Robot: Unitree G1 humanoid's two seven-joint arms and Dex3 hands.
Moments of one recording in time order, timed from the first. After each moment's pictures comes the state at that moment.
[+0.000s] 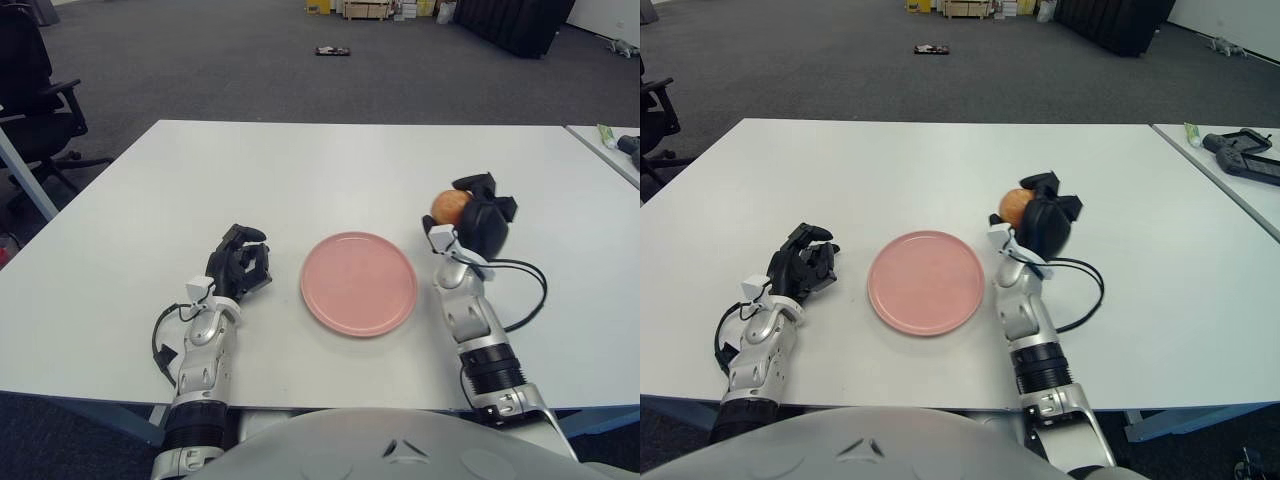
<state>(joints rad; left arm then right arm) 0.13 -0.02 0.14 0.13 -0.20 0.01 -0.11 -0.14 -0.02 0.21 0.02 -0.62 0.35 -0.69</state>
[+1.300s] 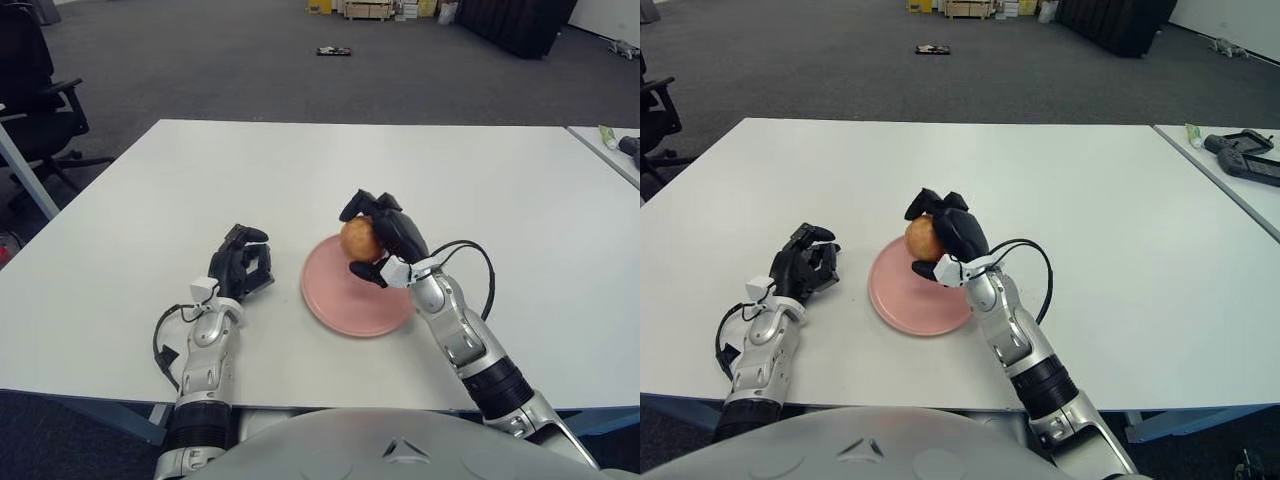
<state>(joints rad) 0.13 -0.03 0.13 0.15 -0.17 -0.04 -0.10 -0.10 -0.17 0.45 -0.08 -0.58 0.01 0.01</state>
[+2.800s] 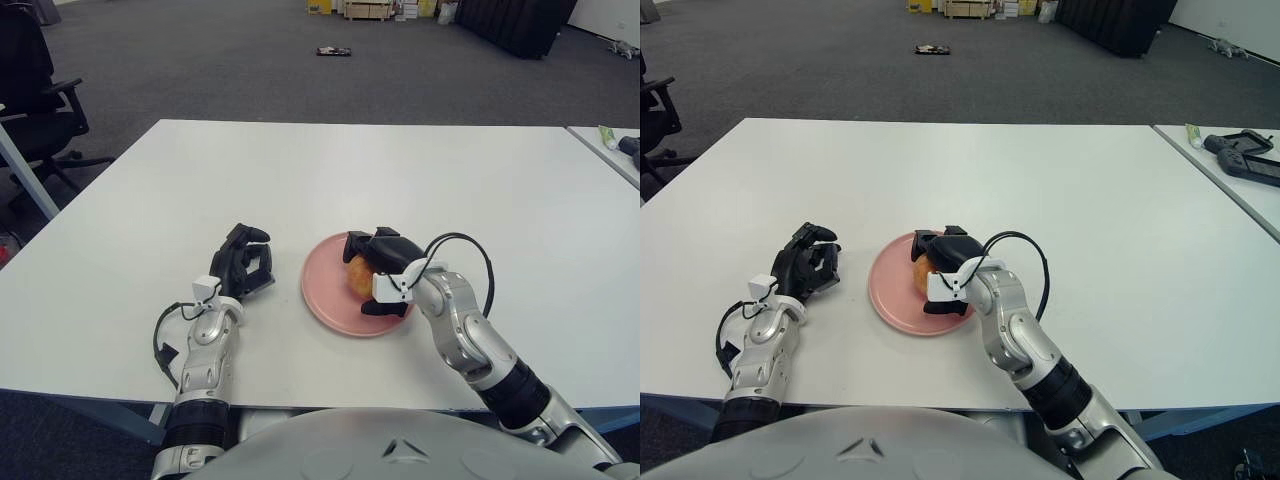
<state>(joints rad) 0.12 -0.01 0.12 0.16 -0.15 -0.05 -0.09 -0.11 -0.31 0.60 -0.29 -0.89 0.31 0.49</state>
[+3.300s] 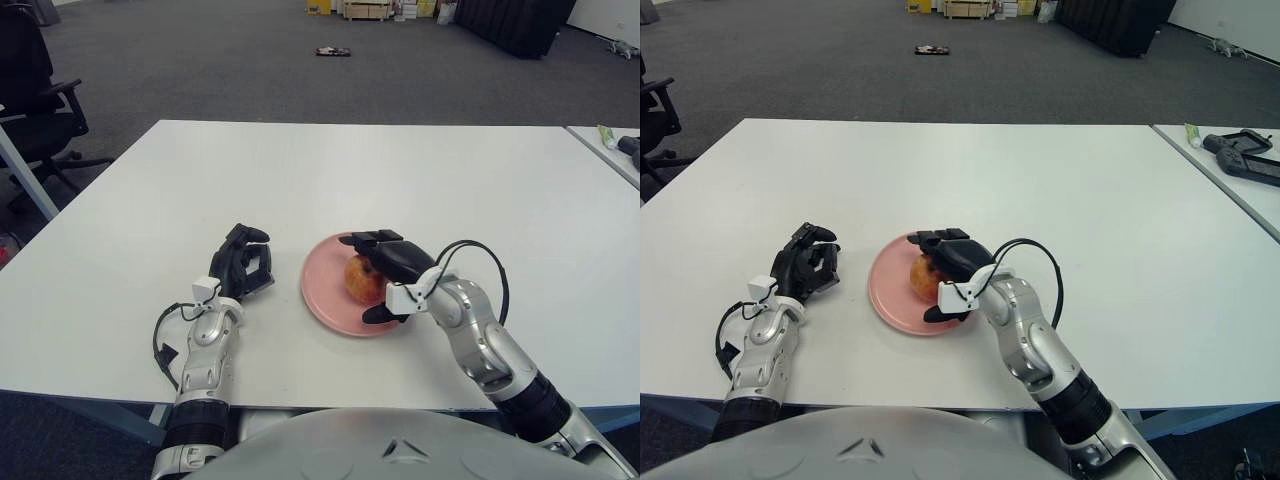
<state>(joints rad) 0.12 -0.01 0.12 0.18 -0.15 -0.07 -0.09 -0.02 -0.34 0.46 -0.35 -0.66 0.14 0.44</state>
